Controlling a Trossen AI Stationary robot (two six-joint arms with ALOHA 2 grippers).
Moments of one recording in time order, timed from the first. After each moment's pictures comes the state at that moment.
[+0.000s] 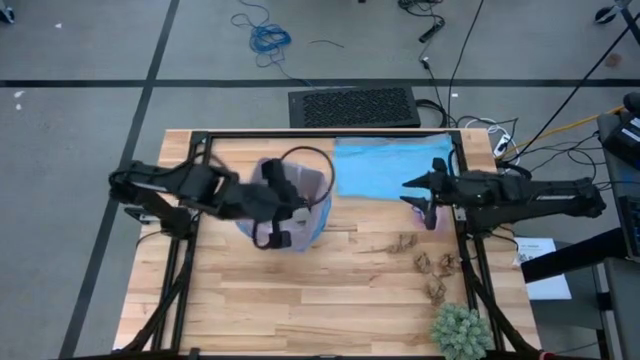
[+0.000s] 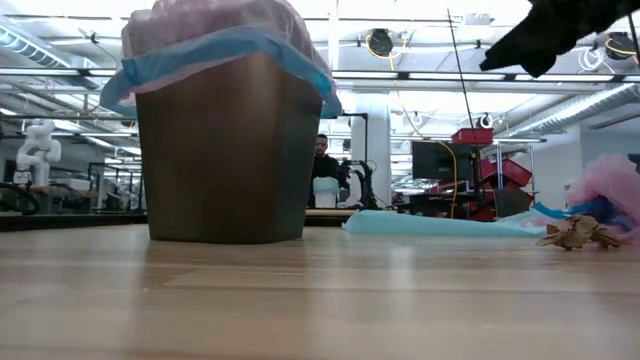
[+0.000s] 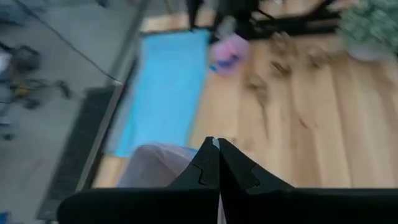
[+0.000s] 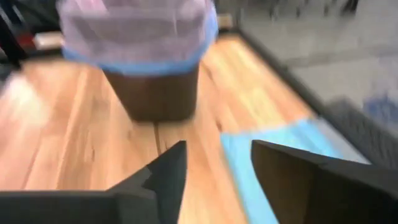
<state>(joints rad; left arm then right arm) -0.29 1.53 1.87 -1.06 -0.50 -0.10 0.03 0.57 0.64 -0.52 0.28 0.16</state>
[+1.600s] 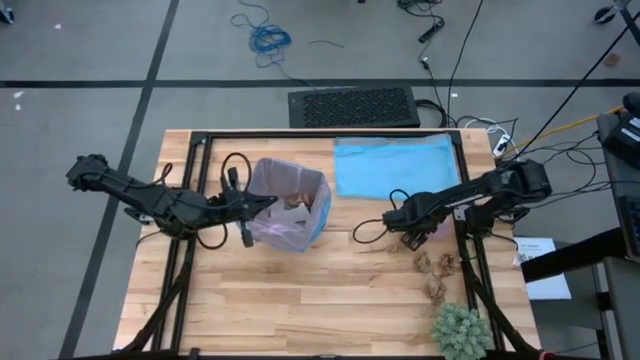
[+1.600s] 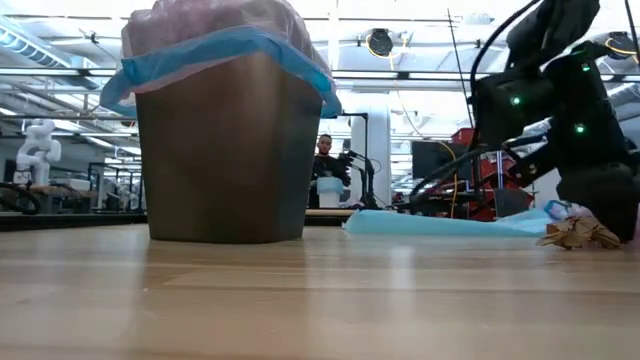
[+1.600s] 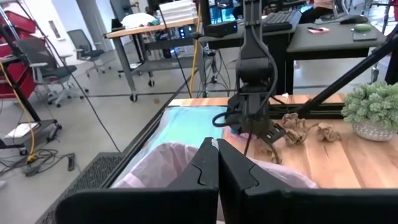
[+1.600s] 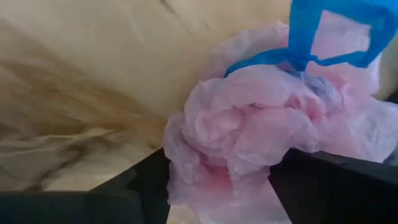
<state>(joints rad) -0.37 0.89 0.79 -0.03 -0.65 0.09 0.02 1.56 0.65 -1.05 0.05 0.89</state>
